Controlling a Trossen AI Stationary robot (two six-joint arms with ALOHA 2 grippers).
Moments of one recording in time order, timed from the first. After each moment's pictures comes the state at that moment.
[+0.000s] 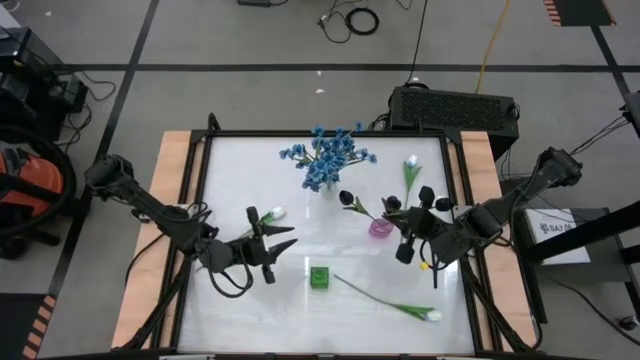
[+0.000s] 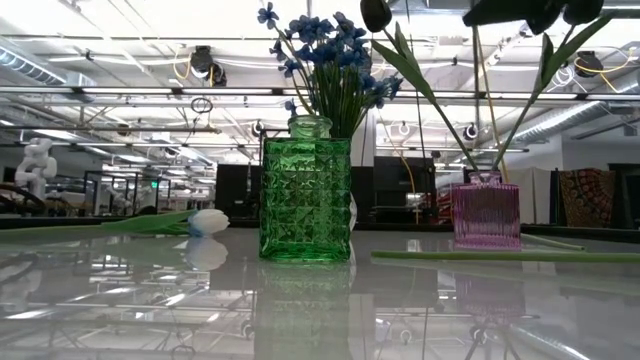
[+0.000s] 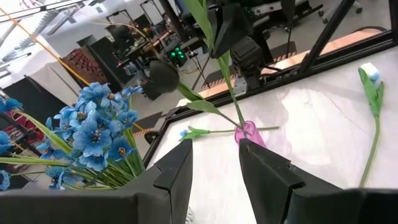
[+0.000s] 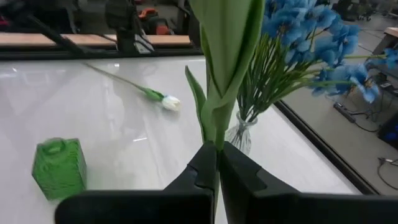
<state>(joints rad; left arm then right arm) -0.58 1.29 0.79 0.31 -0.90 0.34 0.58 1.03 0.82 -0.42 0.94 0.43</state>
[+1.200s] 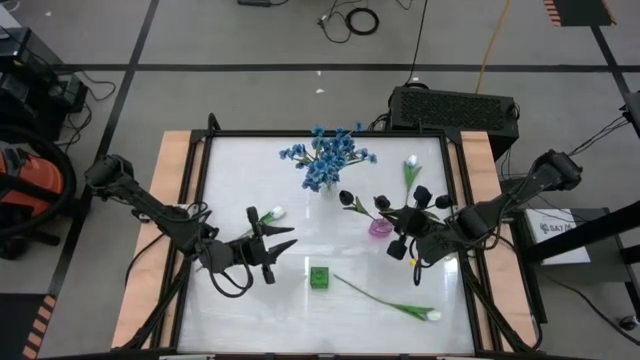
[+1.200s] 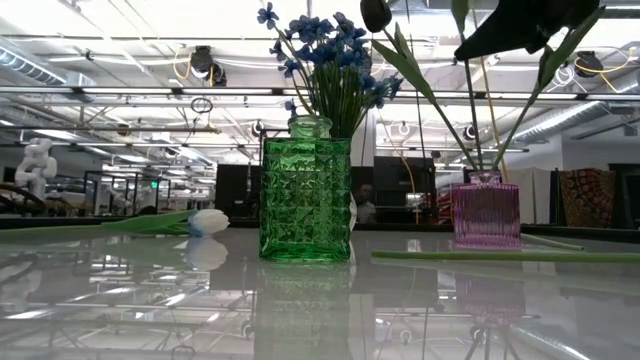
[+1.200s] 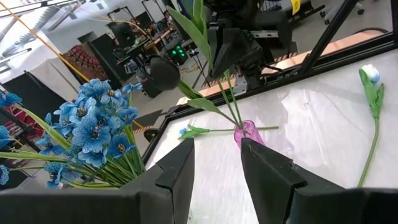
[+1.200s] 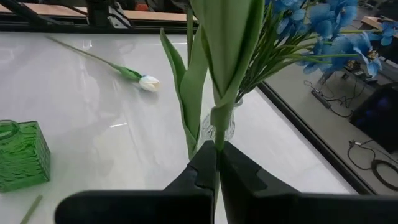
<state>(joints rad) -0.58 1.29 0.79 0.30 -0.89 0.32 0.52 1.10 0.80 -0.45 0.94 0.46</state>
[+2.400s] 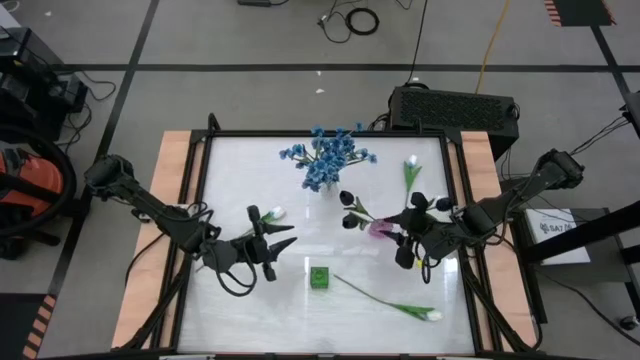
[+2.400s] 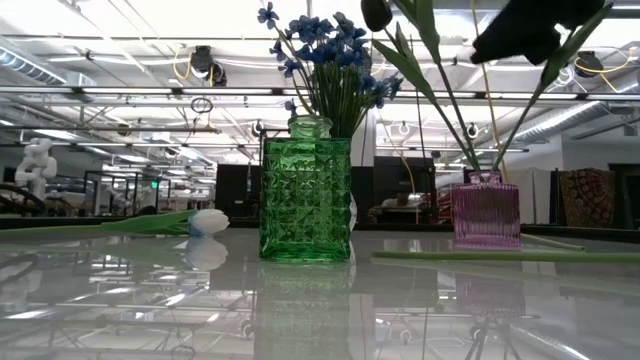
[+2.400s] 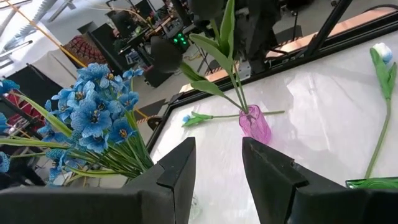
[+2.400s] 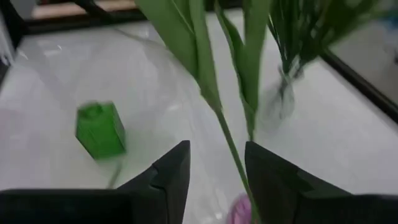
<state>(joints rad) -0.57 1.29 0.79 0.23 -0.89 0.29 0.52 1.05 0.80 -0.48 0.68 0.56</state>
